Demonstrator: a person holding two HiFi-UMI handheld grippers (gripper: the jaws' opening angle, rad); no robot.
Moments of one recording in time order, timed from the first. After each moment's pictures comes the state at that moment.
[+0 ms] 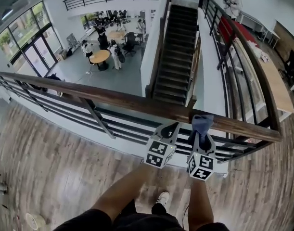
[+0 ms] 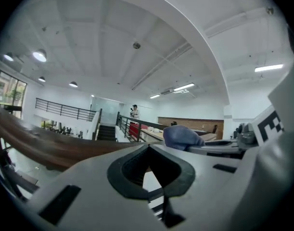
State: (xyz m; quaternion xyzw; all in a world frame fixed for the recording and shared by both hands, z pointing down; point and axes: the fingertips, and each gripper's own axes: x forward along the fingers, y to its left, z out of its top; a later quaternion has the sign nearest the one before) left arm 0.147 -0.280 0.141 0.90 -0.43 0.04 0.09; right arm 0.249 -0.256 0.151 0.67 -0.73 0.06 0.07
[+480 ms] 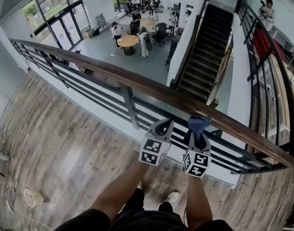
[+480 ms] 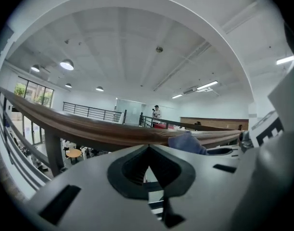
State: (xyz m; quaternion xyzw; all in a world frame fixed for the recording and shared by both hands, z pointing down) left arm -0.130 -0.303 0.189 0.83 -0.55 0.03 0.10; right arm -0.008 -0.299 0.222 0.58 -0.80 0.09 0.11
